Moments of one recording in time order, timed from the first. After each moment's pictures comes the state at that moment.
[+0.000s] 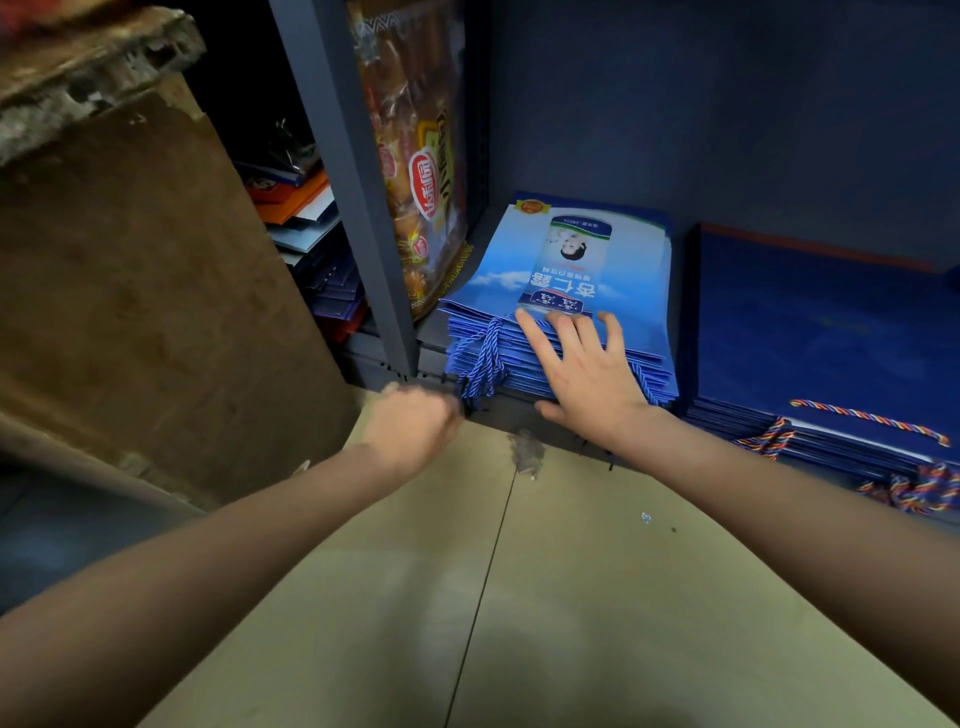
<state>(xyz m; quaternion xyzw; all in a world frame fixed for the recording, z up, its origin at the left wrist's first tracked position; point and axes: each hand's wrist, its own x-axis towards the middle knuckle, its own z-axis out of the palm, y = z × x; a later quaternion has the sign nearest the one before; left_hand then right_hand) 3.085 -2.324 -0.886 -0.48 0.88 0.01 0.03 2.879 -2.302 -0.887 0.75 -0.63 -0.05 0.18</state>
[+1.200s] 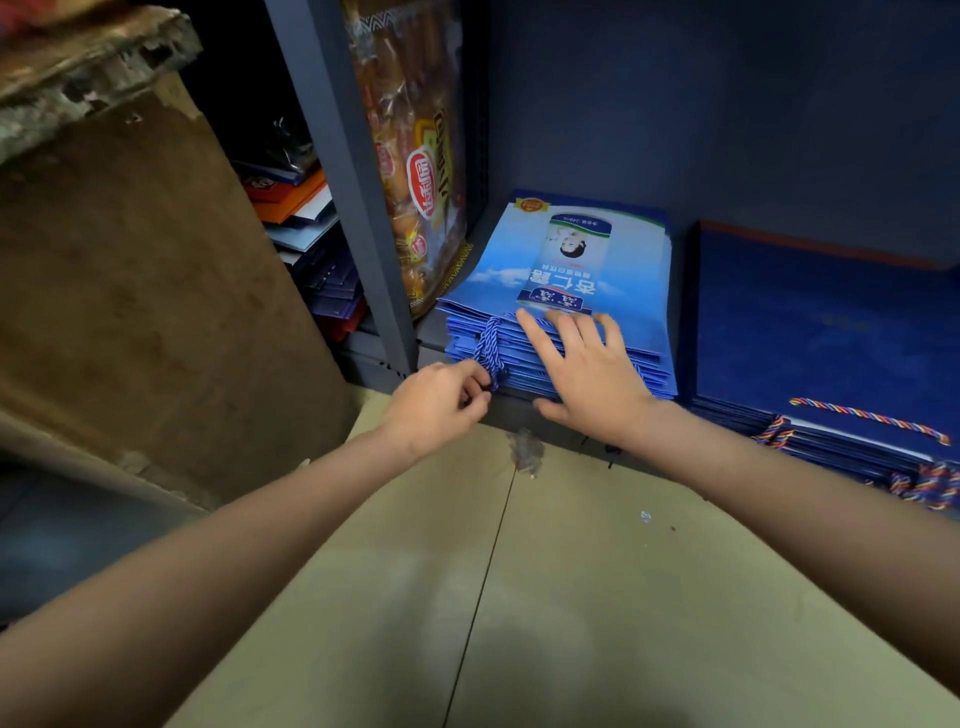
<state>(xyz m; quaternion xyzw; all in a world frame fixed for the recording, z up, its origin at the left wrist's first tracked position) 3.066 -2.327 -0.877 -0.49 0.84 0.21 -0.12 2.876 -2.298 -0.870 0.78 -0.62 -0.05 0.10</state>
